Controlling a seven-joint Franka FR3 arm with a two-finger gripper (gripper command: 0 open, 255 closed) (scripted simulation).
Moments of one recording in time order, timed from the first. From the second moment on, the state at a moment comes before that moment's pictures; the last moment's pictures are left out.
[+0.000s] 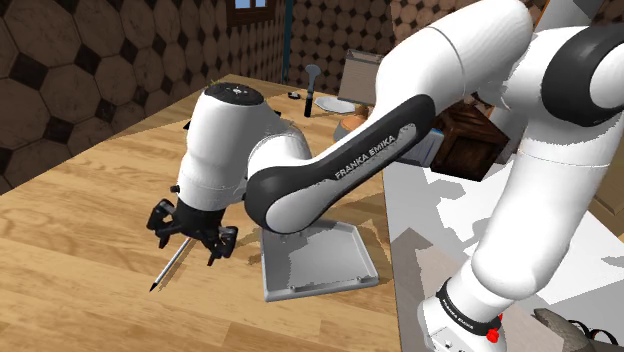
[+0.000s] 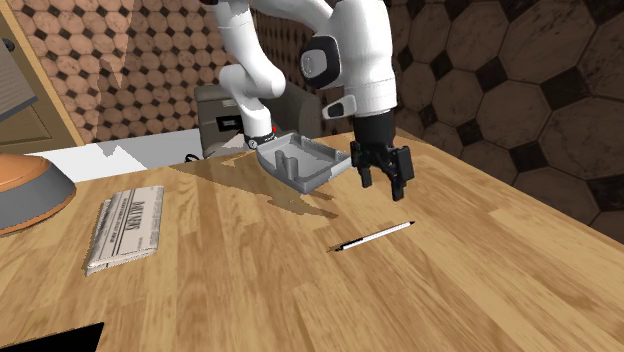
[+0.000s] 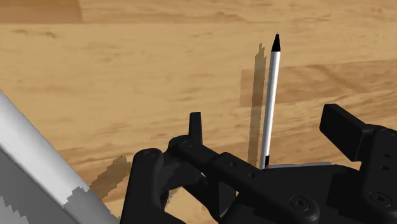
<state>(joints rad) -0.11 0.28 0.98 -2.08 -0.31 2.51 1.88</state>
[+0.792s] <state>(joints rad) 0.09 0.48 0.80 -1.94 -0.52 2.55 2.07</state>
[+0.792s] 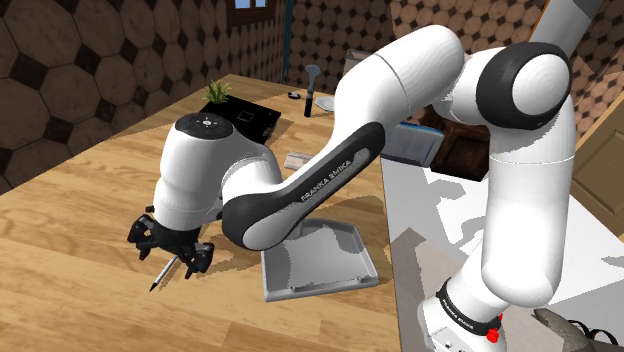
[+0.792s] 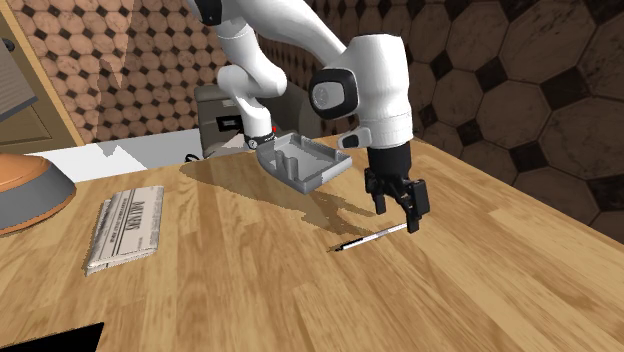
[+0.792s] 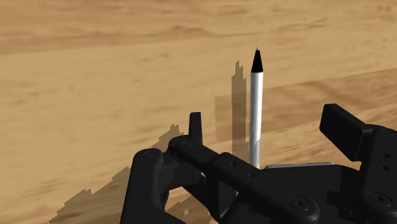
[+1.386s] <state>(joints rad) 0.09 0.48 0.80 -1.93 -0.52 2.55 2.07</state>
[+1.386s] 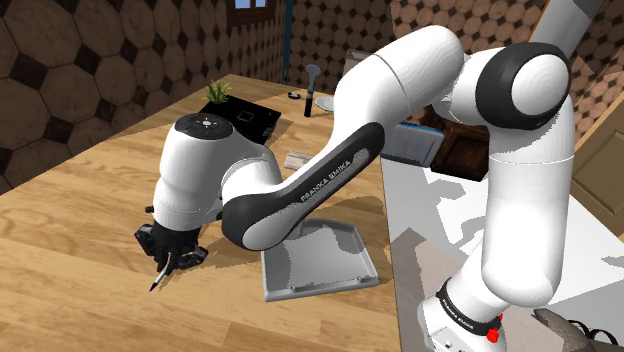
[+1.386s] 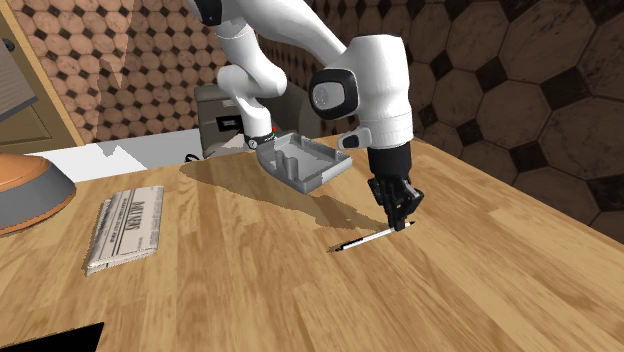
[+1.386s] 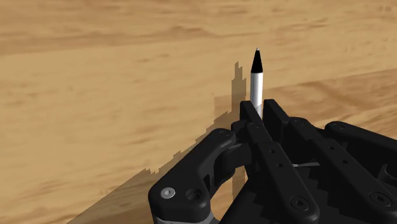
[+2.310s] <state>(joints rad) 0.05 0.43 0.86 -1.91 -0.46 2.49 2.02</state>
